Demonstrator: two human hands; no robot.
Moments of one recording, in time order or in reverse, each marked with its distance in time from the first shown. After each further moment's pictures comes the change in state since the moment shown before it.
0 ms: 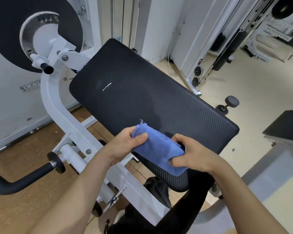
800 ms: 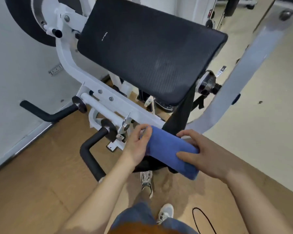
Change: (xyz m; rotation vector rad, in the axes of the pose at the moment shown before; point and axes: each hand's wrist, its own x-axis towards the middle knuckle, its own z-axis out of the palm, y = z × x) left_hand -0.190 -0.145 0.154 0.368 0.494 -0.129; right_hand -0.220 0.126 0.152 0.221 0.066 -0.033
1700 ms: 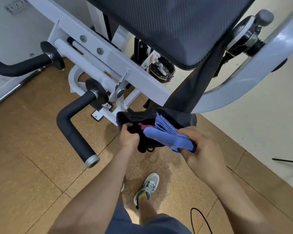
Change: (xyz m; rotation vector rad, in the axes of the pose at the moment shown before) left_hand 0.046 -0.199 0.020 0.028 0.244 -0.503; right_hand 0.023 0.078 0.082 -0.401 0.302 -0.092
